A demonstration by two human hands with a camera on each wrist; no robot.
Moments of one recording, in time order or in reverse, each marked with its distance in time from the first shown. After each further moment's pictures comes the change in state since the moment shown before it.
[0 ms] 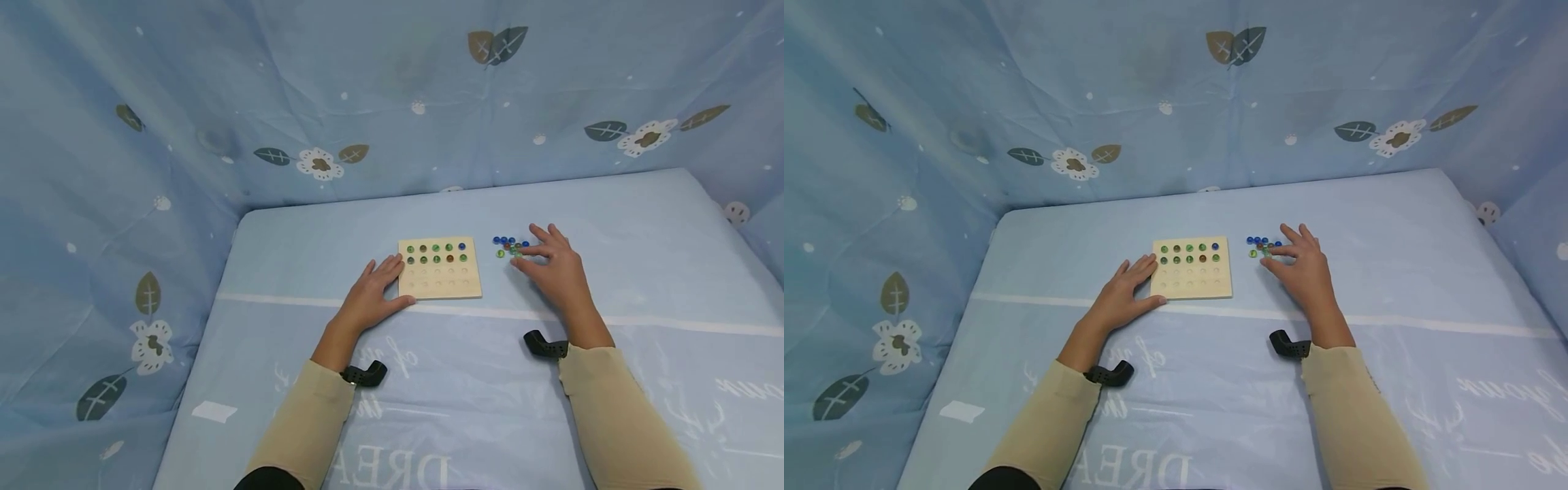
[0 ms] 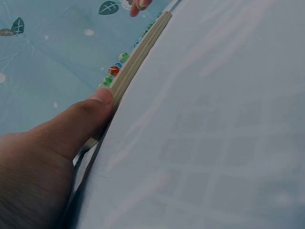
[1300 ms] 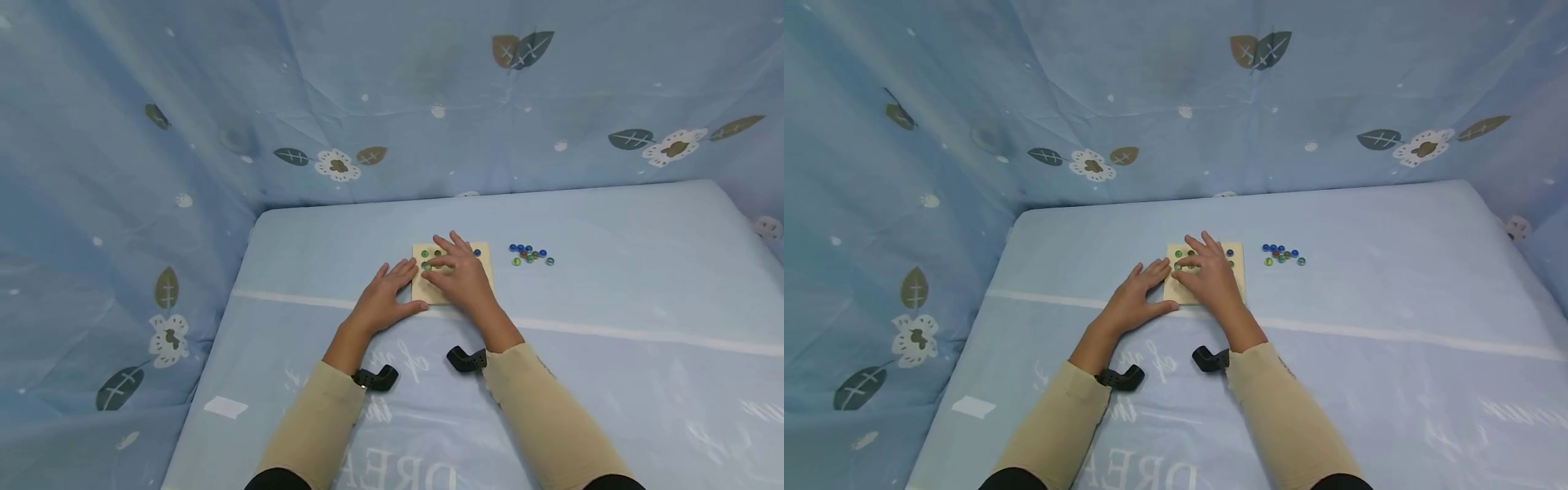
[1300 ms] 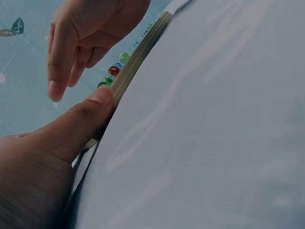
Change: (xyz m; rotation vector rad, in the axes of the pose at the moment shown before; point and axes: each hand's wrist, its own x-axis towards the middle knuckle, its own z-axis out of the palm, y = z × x) left_hand -0.002 -0.003 -0.004 -0.014 0.000 0.017; right_hand 0.002 -0.110 0.117 0.109 -0.107 -0.304
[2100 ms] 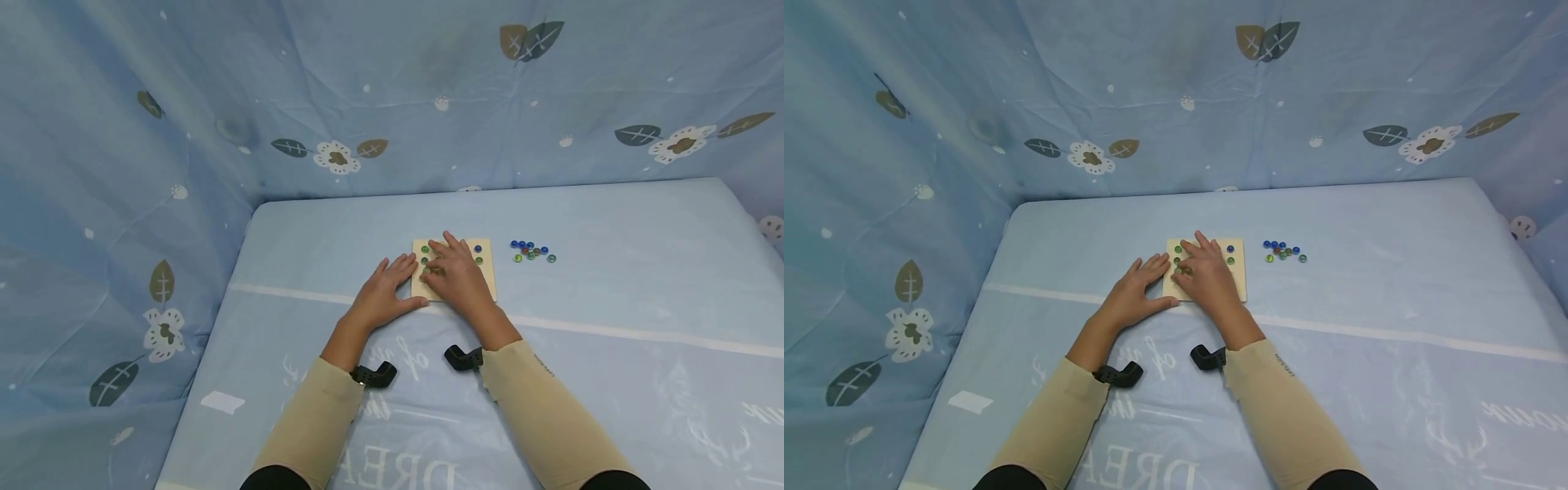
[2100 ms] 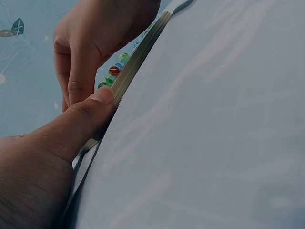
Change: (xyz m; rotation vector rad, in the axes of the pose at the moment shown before) left_hand 0.001 0.000 0.001 0.004 0.004 0.008; right_hand -0.002 0.008 0.010 -0.241 -0.041 -0.154
